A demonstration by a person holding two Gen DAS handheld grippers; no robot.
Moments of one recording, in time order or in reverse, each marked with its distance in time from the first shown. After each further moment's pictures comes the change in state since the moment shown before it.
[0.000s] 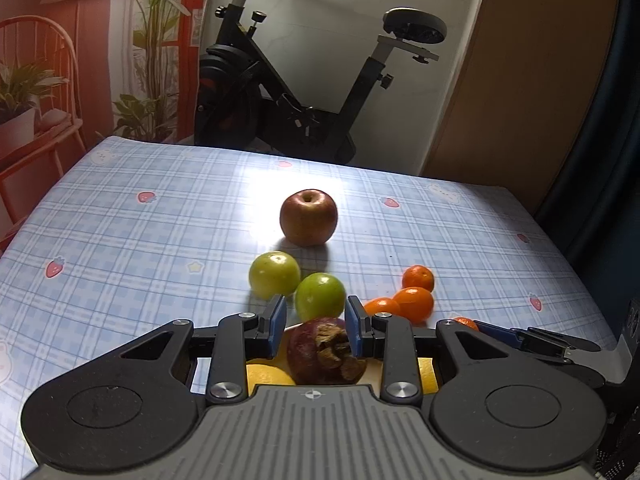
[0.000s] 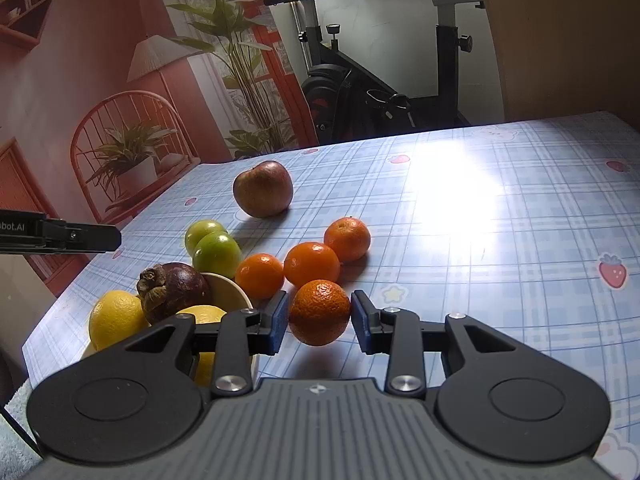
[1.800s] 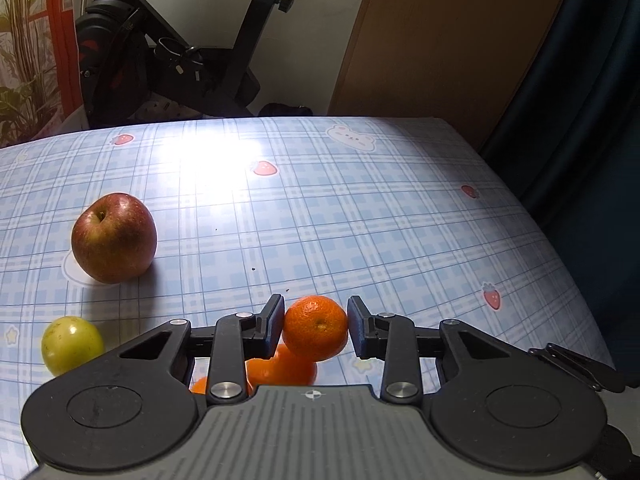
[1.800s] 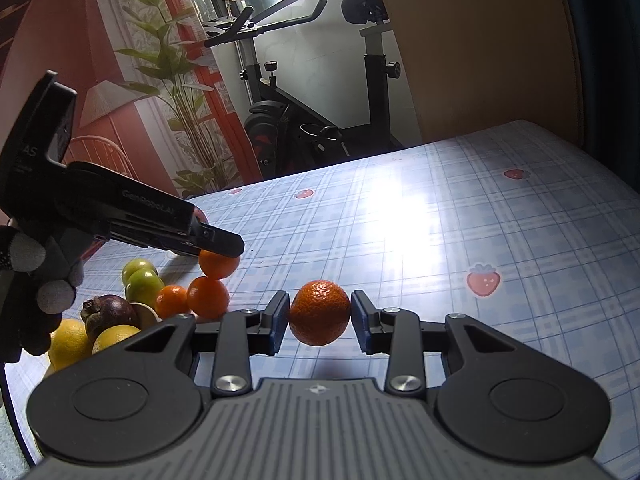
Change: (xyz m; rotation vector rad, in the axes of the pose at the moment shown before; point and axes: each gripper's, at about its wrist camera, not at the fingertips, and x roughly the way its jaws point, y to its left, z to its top) left arm 0.134 -0.098 0.043 0.126 0.209 -0.195; right arm -0.041 -0.060 0.003 0.081 -0.092 -0.107
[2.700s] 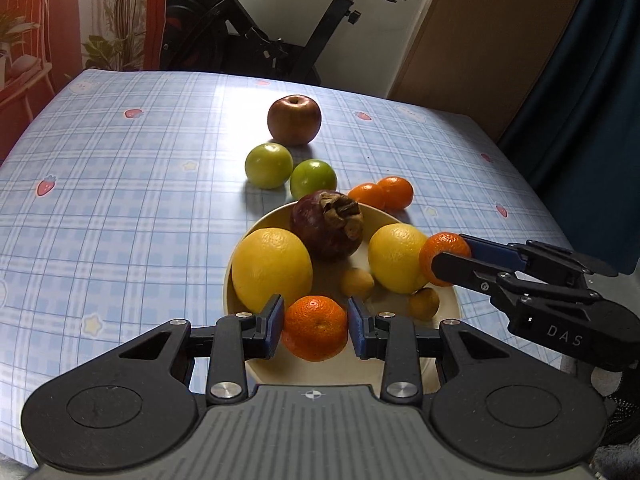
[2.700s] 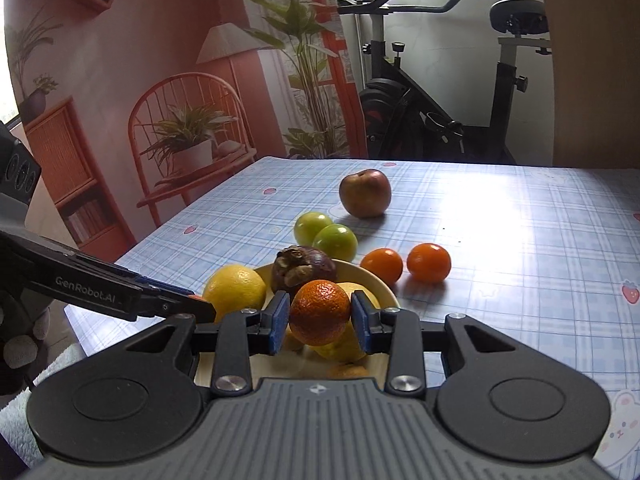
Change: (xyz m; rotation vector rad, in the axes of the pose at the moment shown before) left arm -0.146 0.079 -0.144 -0.116 -0.029 0.053; right arm -0.011 0.157 -0.028 -0.230 0.094 0.191
